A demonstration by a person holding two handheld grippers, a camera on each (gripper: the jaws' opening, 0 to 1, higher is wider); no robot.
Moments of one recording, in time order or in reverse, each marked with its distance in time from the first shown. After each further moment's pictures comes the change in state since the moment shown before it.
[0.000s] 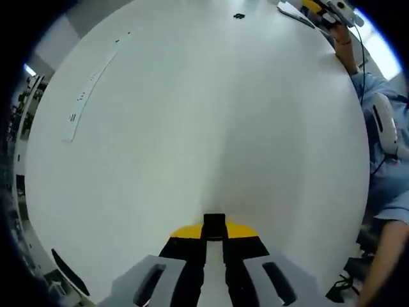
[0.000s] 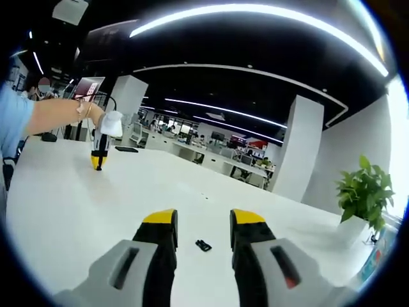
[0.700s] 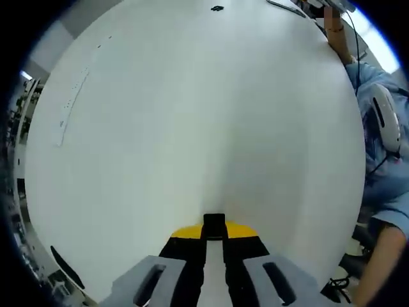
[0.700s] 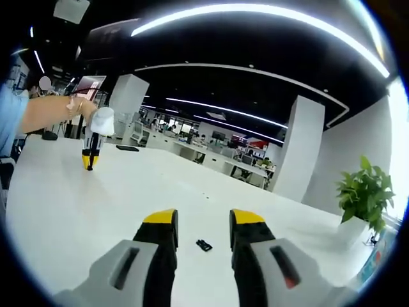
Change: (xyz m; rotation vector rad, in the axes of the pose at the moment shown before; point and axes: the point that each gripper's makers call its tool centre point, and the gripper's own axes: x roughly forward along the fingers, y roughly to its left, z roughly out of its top) left arm 0.003 -0.044 -0.006 0.018 0.039 0.006; right arm 0.002 0.002 -0.001 -0.004 0.001 0.001
